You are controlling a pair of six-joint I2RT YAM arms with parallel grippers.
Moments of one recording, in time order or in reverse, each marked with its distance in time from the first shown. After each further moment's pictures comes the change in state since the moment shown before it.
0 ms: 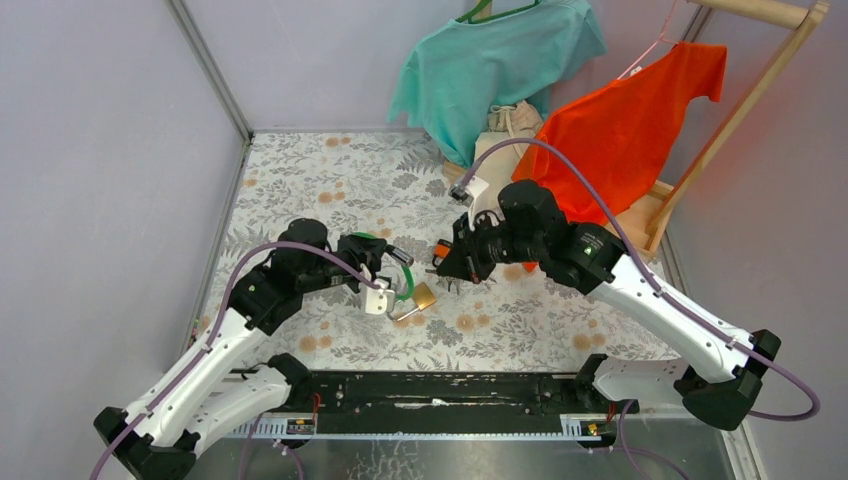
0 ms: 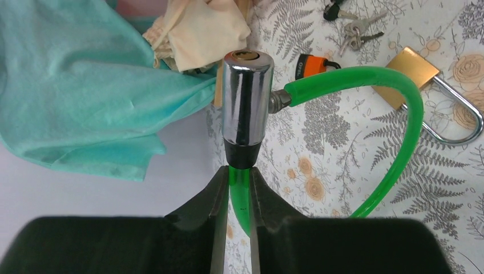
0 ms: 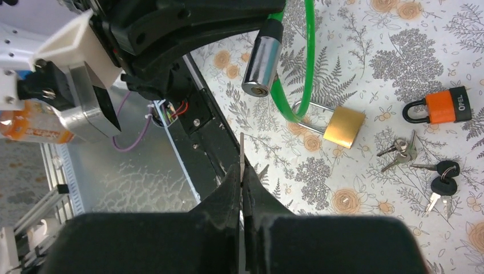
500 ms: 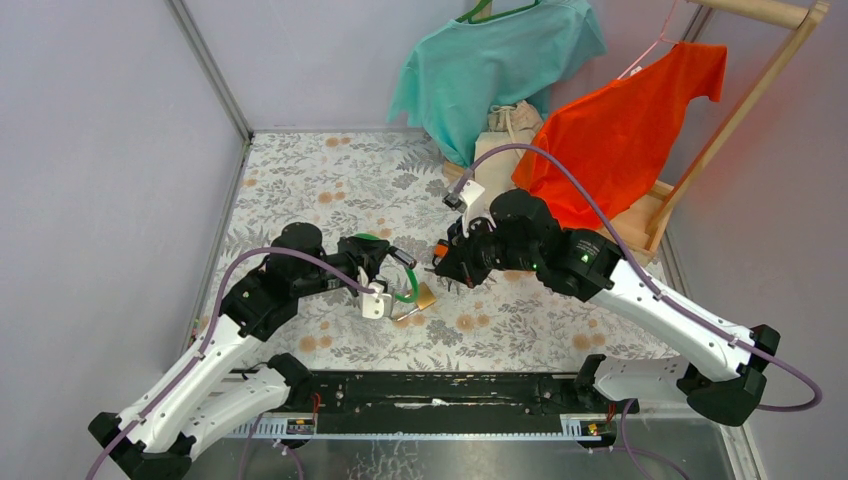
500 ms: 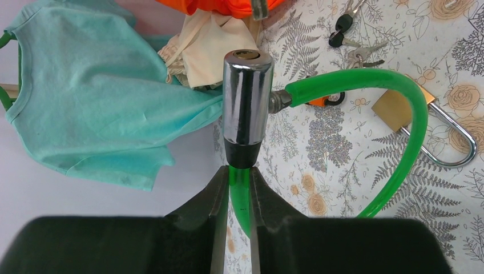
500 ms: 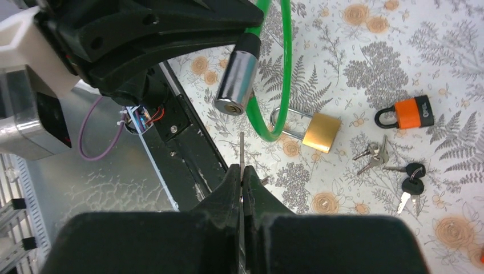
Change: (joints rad) left arm -0.038 -0.045 0.000 0.032 0.023 -0.055; right arm 0.114 -0.003 0.007 -0.001 0.189 -0.033
